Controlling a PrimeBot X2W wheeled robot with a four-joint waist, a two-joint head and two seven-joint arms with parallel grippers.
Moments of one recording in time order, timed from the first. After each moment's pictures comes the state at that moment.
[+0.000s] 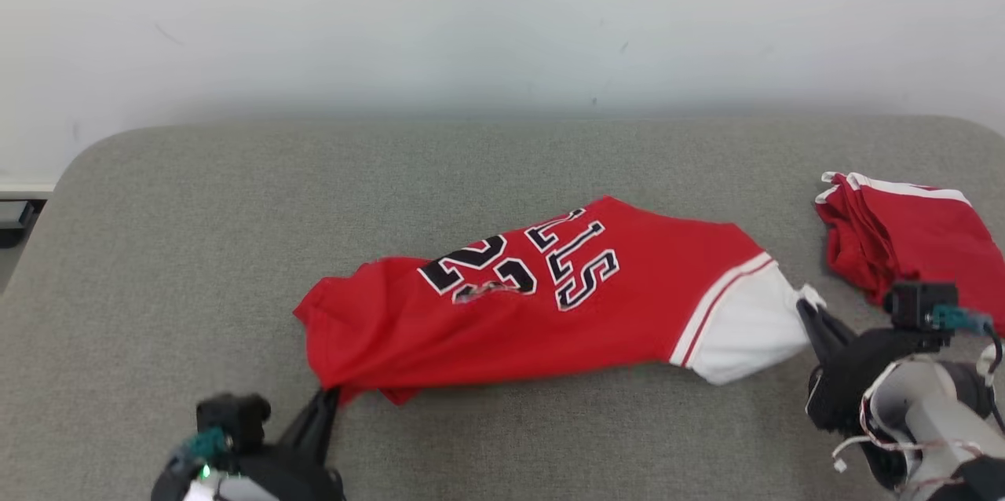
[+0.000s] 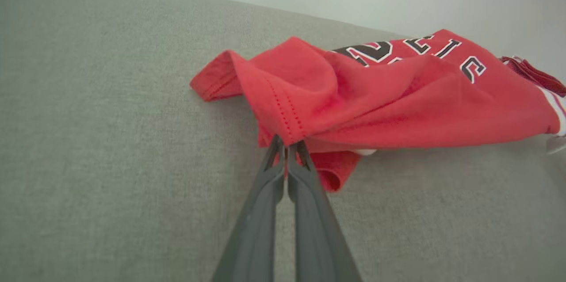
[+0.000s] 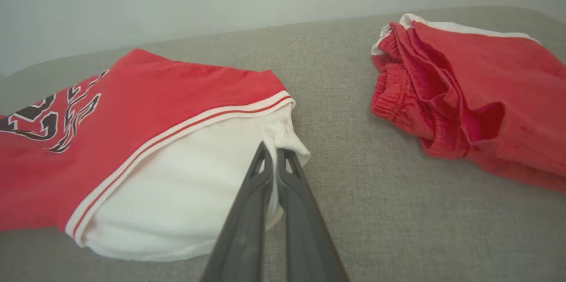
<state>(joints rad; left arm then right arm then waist) -0.30 0.22 -0.55 0.59 -0.57 -0.04 -0.15 -0.45 -0.33 0.37 0.79 0.73 0.12 -0.06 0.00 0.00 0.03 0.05</state>
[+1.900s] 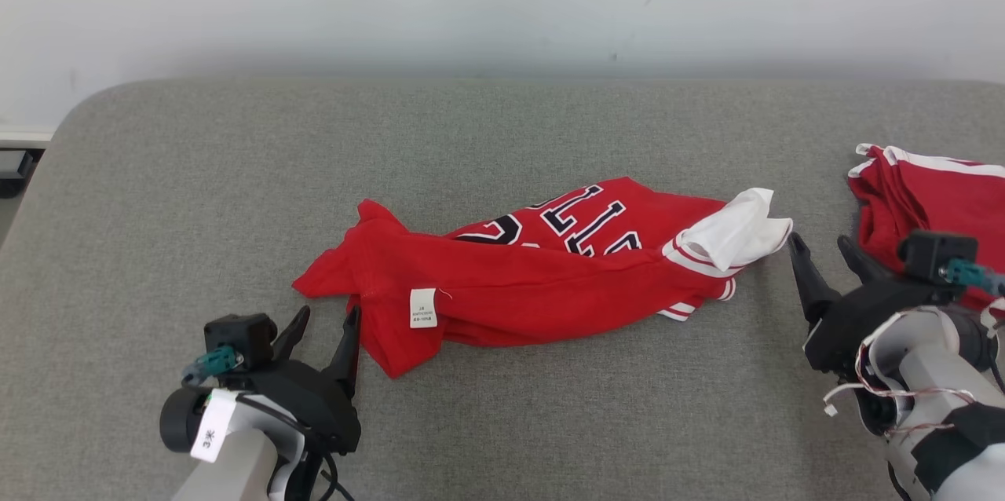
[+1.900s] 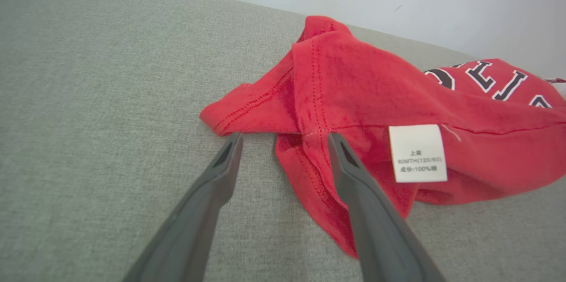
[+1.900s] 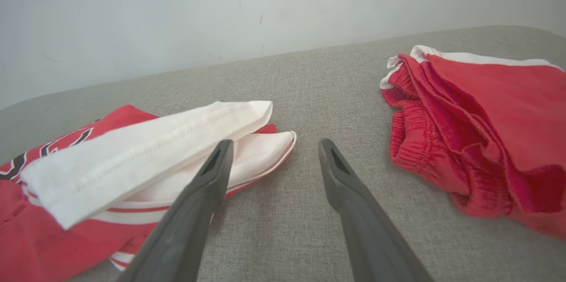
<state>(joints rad) -0.55 0.12 -0.55 0.88 -0.57 -0.05 -0.21 -0.59 -0.28 0.36 0.90 0.74 0.10 -0.17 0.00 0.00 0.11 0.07</state>
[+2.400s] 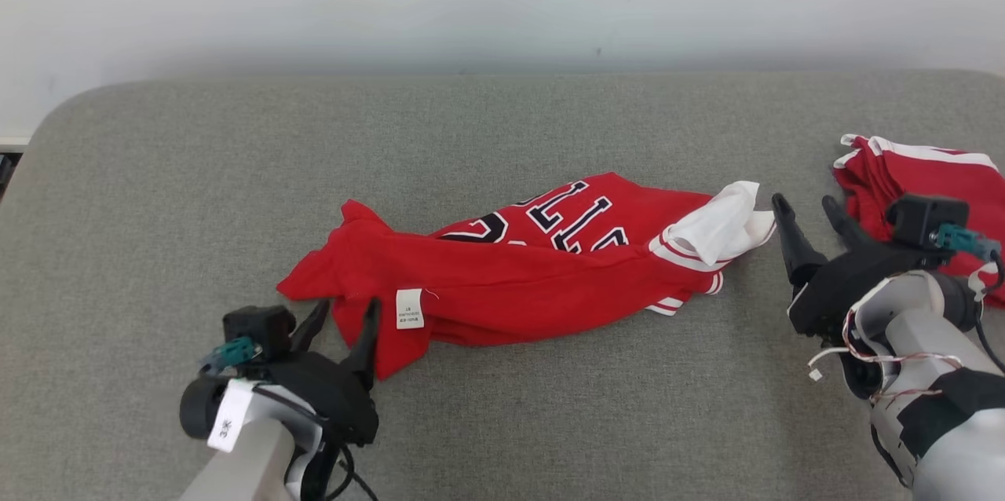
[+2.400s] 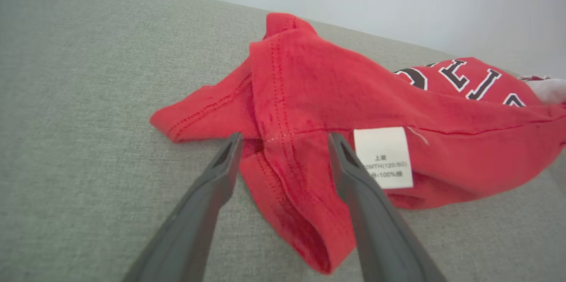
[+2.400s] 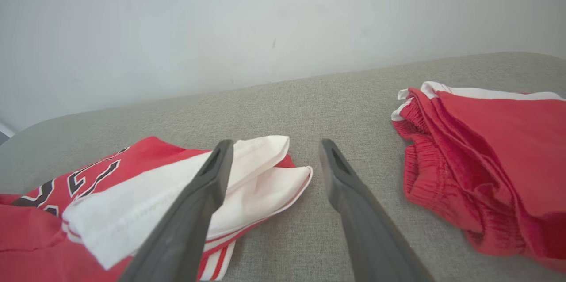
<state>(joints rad) -0.55 0.10 -0.55 0.88 -0.57 -0.06 -0.23 -0.63 -0.27 0.37 0.87 0.74 0.11 -0.18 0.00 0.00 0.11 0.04</state>
